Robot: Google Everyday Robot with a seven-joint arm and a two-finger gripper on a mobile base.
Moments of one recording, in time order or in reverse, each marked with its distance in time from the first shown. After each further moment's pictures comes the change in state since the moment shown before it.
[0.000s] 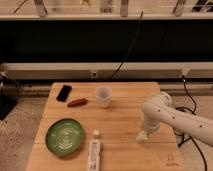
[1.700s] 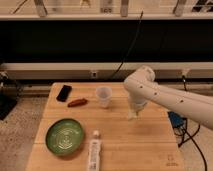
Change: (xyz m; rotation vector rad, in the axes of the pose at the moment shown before) arm 0.003 -0.108 -0.097 0.038 0.122 -0.123
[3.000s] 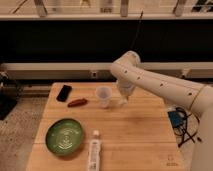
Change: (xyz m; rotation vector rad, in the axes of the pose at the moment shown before) arm 0.013 -0.085 -0.027 0.027 0.072 -0.108
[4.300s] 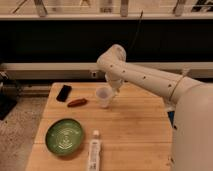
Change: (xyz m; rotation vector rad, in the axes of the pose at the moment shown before) arm -0.001 -0.060 -0.007 0.027 0.049 -0.107
